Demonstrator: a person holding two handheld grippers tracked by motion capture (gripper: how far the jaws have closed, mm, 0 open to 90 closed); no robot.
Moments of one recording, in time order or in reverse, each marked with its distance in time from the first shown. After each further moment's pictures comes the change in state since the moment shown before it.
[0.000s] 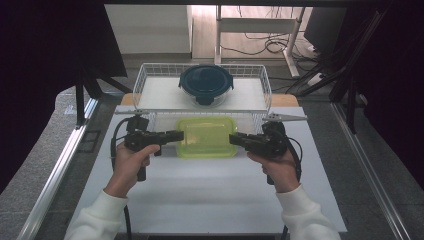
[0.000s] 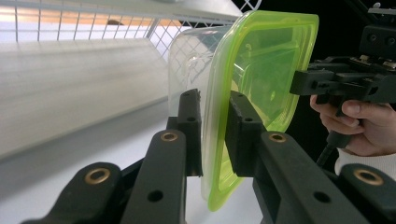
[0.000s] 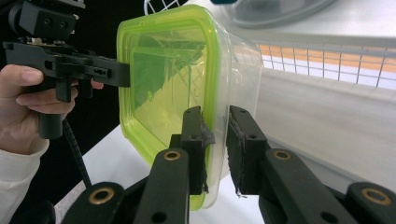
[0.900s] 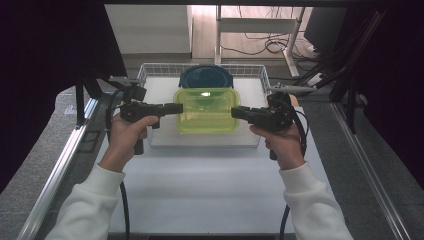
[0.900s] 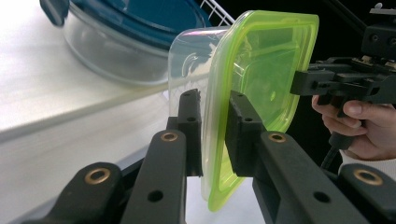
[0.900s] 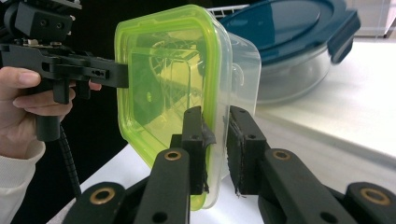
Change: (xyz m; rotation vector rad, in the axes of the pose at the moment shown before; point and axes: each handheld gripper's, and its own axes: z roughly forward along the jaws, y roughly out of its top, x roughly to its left) left arm -0.017 0.068 -0.013 -0.030 0.013 0.055; right arm 0.004 0.064 -0.010 -0.052 -0.010 -0.030
